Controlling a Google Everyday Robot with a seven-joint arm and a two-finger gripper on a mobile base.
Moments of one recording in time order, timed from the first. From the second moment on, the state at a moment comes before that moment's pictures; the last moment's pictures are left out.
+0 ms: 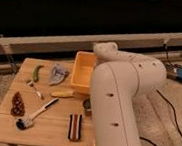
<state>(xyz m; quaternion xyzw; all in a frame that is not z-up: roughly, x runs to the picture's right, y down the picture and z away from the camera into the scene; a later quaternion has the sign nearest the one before) 0.050 0.014 0.952 -0.30 0.11 0.40 0.86</state>
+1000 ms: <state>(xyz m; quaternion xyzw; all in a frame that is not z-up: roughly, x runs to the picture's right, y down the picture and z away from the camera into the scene) 0.044 0.008 0.938 -0.34 0.04 0.27 0.90</state>
